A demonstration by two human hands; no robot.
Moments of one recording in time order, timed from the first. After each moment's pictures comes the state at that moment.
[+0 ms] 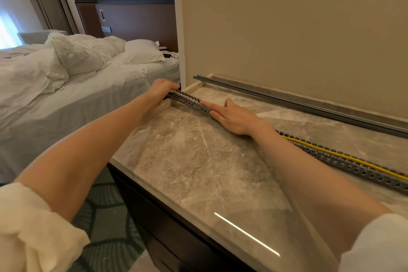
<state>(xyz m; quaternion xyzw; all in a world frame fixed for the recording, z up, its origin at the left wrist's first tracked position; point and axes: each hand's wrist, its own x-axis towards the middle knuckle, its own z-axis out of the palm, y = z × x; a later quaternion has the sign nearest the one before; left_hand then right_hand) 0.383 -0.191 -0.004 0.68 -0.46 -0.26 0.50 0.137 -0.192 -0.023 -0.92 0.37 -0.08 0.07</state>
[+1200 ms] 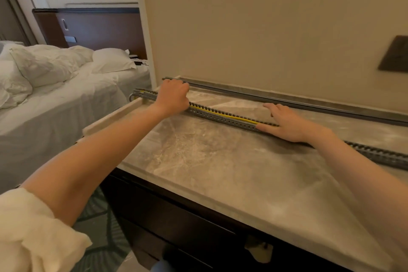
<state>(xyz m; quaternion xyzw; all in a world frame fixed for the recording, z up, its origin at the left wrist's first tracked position) 0.246 -0.138 0.011 0.61 -0.74 0.23 0.16 -0.086 -0.112 -0.005 -0.84 0.53 -0.10 0.04</state>
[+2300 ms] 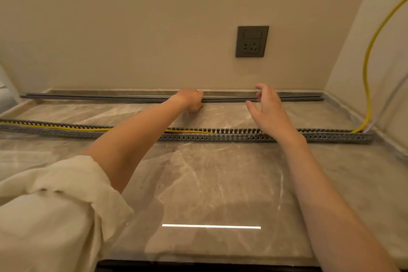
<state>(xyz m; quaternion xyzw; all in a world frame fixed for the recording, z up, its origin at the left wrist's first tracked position) -0.126 -0.237 -0.005 0.46 -0.88 0.09 -0.03 -0.309 -0.057 0.001 -0.64 0.67 -0.39 0.02</state>
